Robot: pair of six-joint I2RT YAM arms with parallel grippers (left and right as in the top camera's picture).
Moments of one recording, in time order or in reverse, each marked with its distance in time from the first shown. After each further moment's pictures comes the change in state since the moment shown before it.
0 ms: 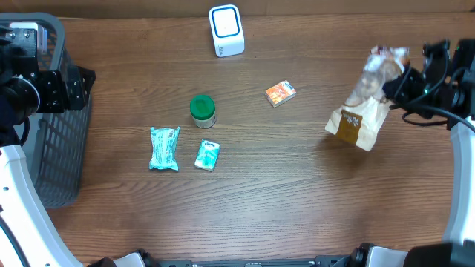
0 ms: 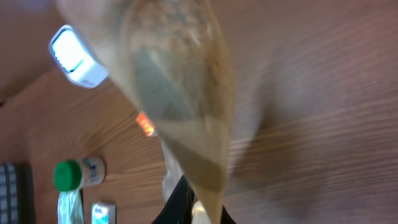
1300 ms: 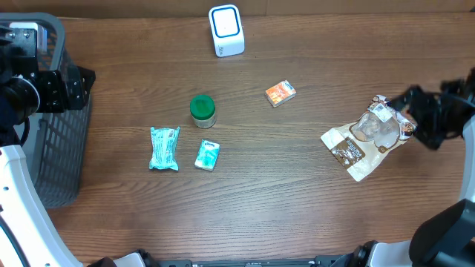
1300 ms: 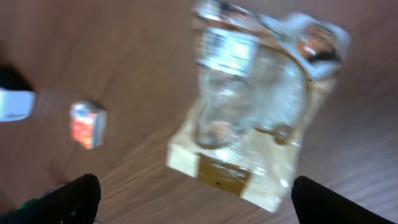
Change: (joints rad) left arm 0.000 0.000 0.000 0.000 0.000 0.000; right arm -0.111 0.116 0.000 -0.097 0.059 0.074
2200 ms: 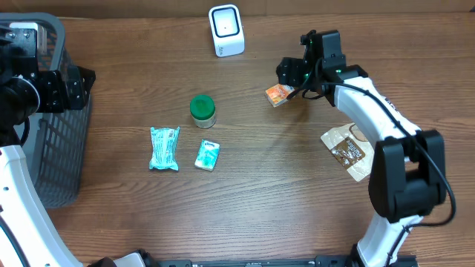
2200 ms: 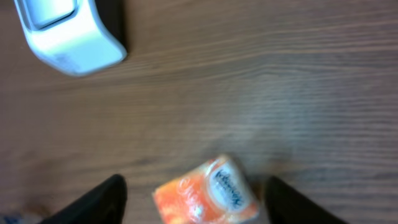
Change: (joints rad) left arm 0.000 0.000 0.000 0.000 0.000 0.000; right arm 0.649 0.386 0.028 0.738 0.242 0.025
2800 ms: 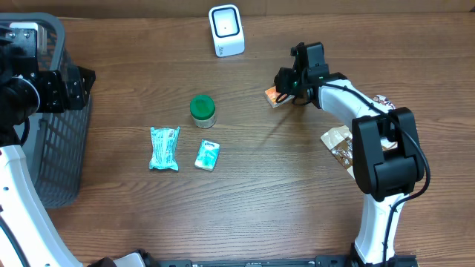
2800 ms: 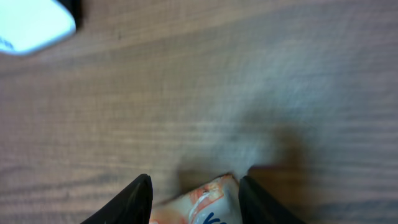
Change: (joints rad) left arm 0.000 0.000 0.000 0.000 0.000 0.000; right arm 0.026 0.166 0.001 0.096 -0.007 0.035
